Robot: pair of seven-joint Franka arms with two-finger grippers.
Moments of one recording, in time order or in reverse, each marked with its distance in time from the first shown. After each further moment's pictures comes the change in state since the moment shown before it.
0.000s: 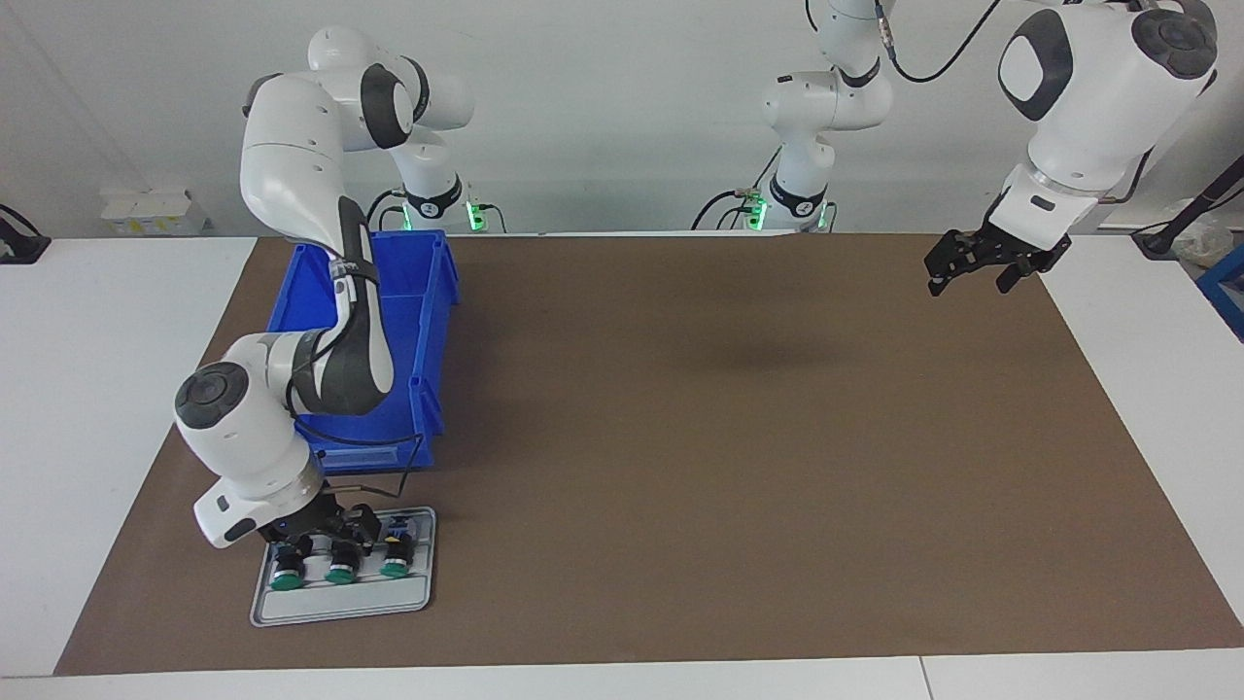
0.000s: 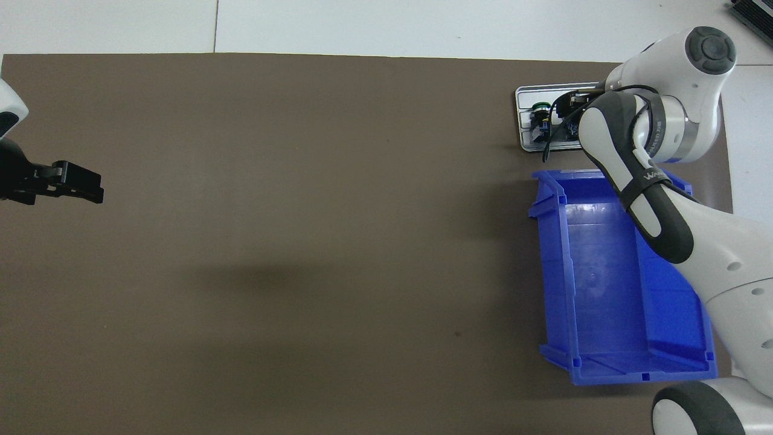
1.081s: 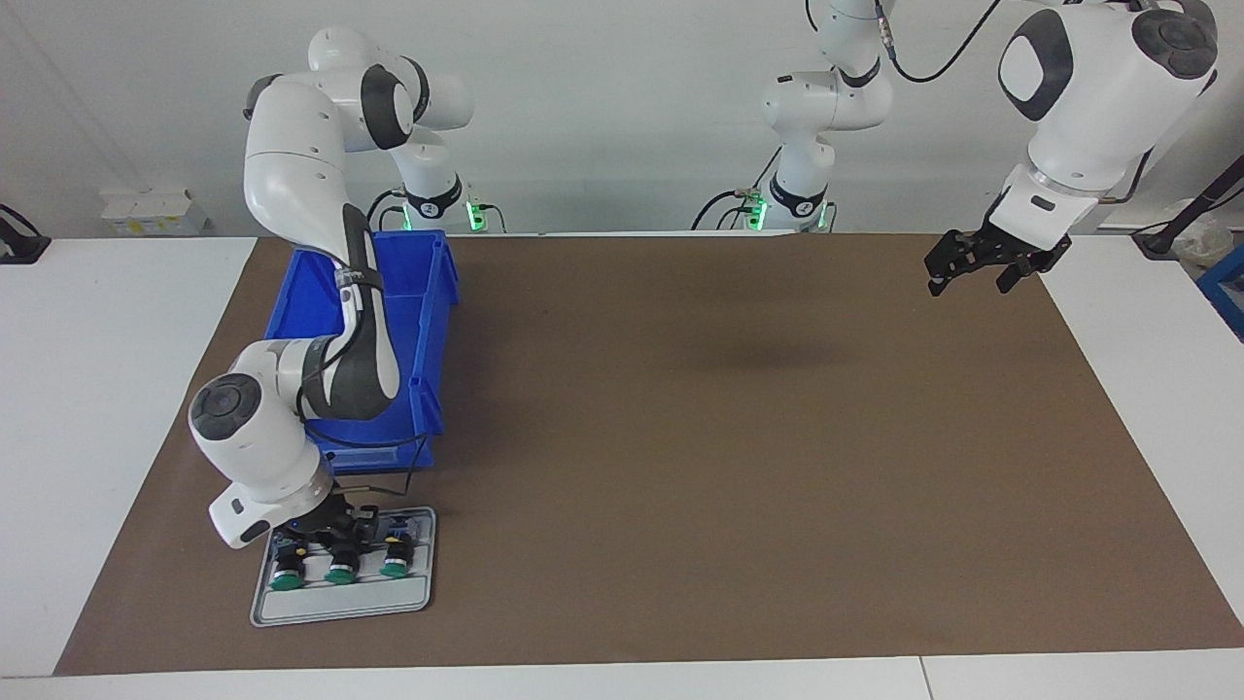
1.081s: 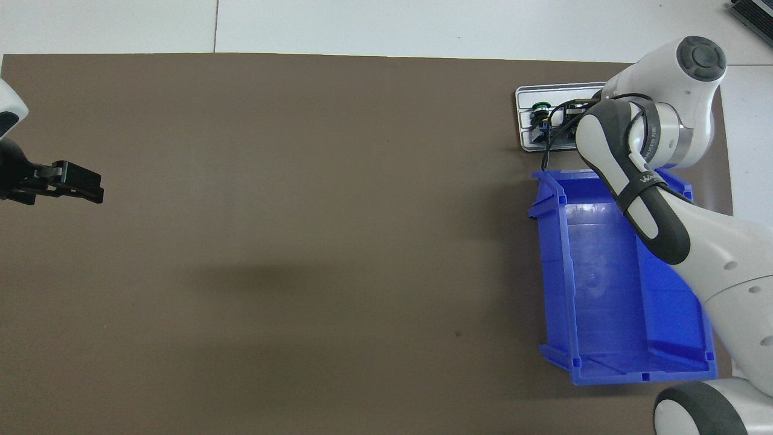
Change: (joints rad) left arm 0.000 0.000 0.000 0.000 0.000 0.000 0.000; right arm -0.005 -0.010 -0.002 -0.044 -0.001 -0.004 0.007
